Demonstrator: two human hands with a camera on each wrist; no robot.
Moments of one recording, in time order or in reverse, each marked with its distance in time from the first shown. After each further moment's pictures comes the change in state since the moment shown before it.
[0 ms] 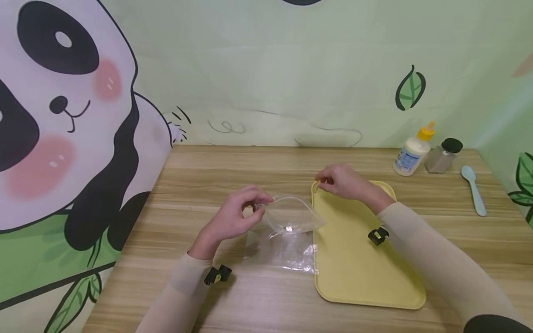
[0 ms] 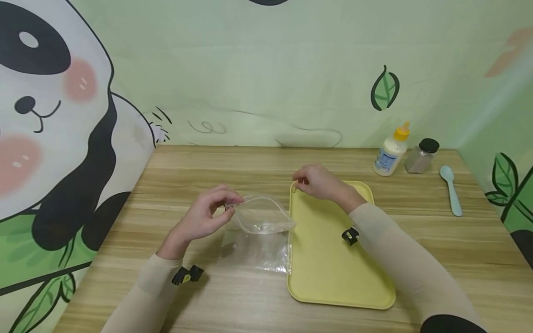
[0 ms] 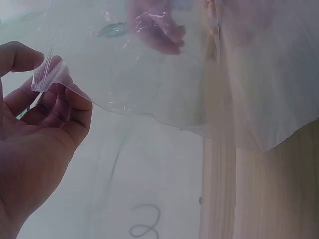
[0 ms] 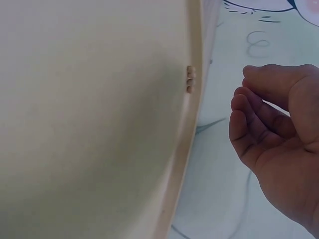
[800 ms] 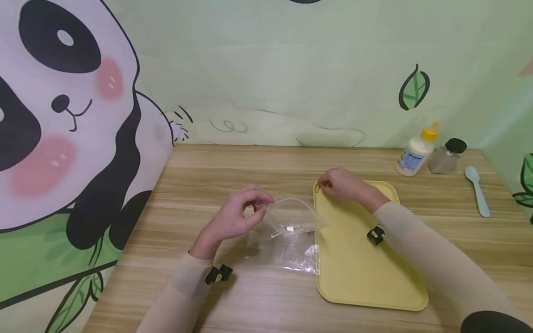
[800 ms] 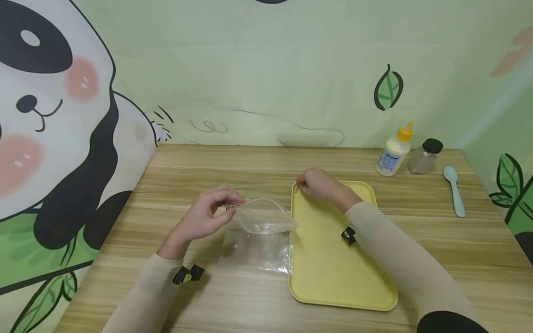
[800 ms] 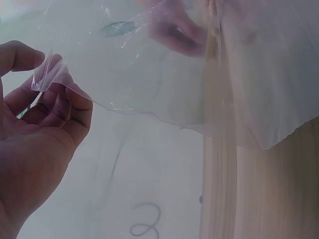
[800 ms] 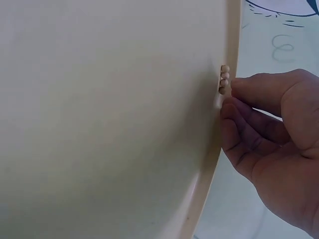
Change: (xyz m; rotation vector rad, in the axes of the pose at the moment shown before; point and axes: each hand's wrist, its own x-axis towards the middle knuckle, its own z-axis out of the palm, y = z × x) left_hand -0.001 0.000 -0.001 -0.003 -0.005 0.003; right_hand 0.010 0.016 0.019 -0.054 -0.105 0.043
